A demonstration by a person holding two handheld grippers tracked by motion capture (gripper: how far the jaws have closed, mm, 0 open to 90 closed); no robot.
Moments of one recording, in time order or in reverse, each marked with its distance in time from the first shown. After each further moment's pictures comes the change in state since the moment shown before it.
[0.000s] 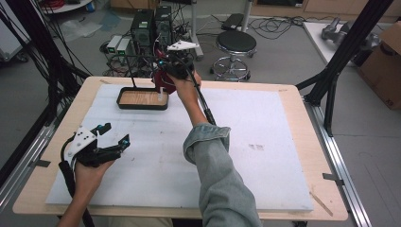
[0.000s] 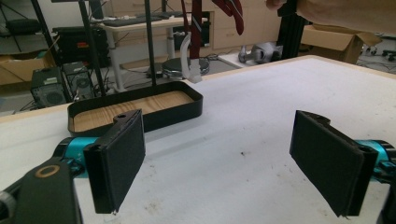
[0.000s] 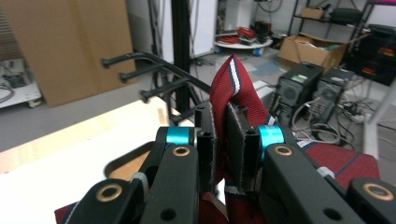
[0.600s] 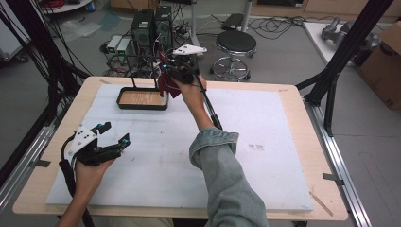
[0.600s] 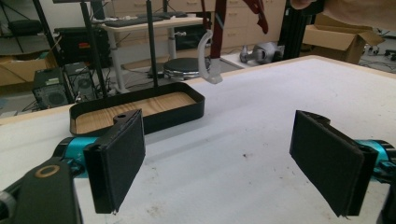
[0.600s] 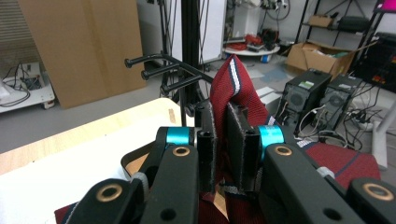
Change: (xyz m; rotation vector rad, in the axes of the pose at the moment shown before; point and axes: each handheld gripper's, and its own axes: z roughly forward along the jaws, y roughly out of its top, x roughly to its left) left arm 0.001 0.002 0.002 0.002 0.004 0.004; right arm 0.007 -0.004 -0.025 -0.036 0.047 -0.015
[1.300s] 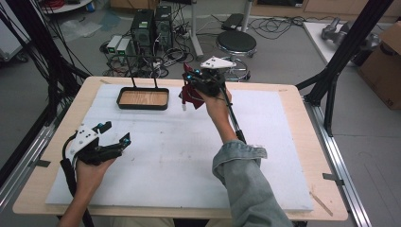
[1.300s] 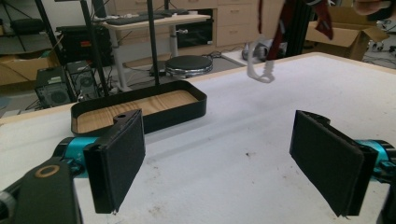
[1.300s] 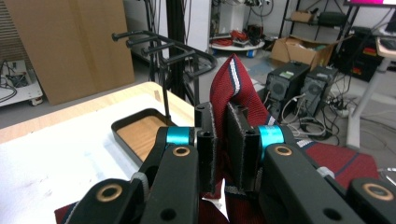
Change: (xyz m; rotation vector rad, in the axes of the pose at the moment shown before) left arm 0.000 0.000 0.003 0.007 0.006 0.006; right arm -0.020 -0.034 -0.073 0.003 -0.047 0.015
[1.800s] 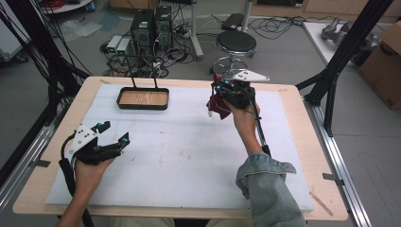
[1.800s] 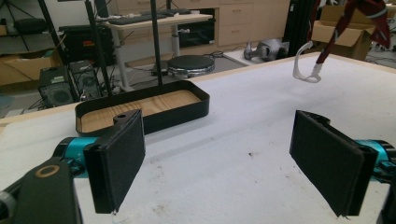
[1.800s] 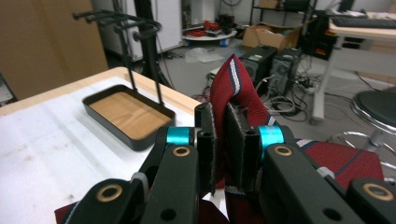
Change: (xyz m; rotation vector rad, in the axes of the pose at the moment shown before) left arm 0.001 0.001 -0.001 0.008 0.009 0.004; right arm -0.033 -0.034 -0.073 0.021 -0.100 0.056
